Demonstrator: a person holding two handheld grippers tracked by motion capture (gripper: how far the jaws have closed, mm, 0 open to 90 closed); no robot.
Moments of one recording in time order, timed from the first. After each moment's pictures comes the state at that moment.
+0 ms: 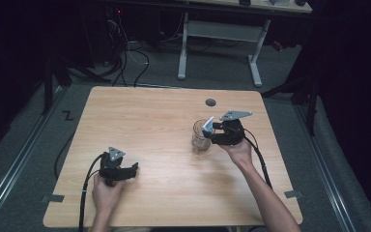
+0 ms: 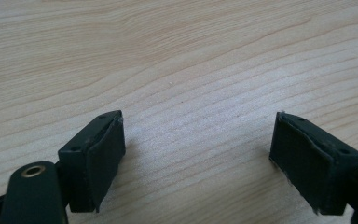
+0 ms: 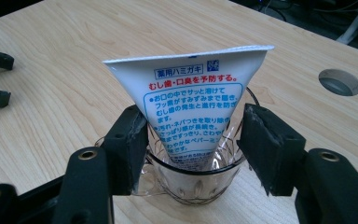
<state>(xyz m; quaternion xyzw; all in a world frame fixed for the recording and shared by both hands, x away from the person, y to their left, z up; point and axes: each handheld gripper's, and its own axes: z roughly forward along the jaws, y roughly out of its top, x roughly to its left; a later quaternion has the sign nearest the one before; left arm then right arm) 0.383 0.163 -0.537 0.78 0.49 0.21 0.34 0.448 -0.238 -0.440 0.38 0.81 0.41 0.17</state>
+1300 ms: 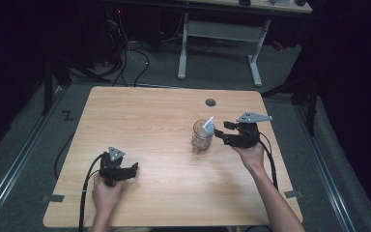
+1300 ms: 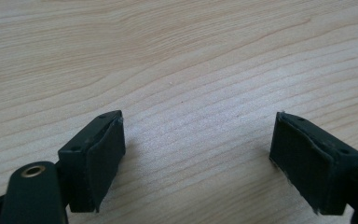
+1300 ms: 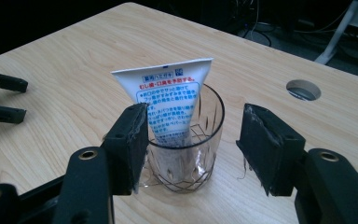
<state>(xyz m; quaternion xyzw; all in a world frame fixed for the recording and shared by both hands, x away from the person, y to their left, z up) 0.383 0.163 -0.537 0.78 0.49 0.21 0.34 0.421 -0.272 -0.422 0.39 0.78 0.45 0.19</state>
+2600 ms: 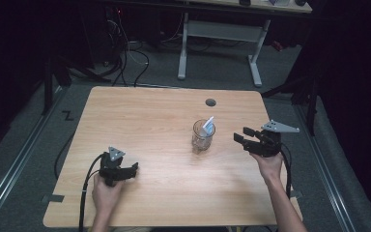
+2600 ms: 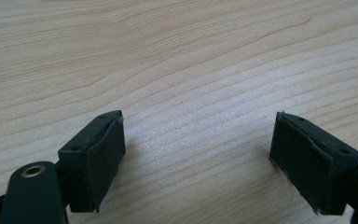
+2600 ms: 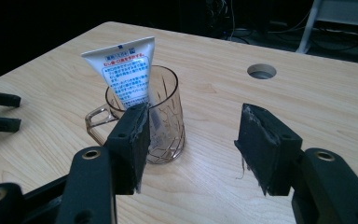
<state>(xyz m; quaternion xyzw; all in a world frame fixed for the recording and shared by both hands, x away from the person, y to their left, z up) 0.383 0.163 -0.537 0.78 0.49 0.21 0.34 0.389 -0.326 -0.427 0.44 0.73 0.48 0.20</state>
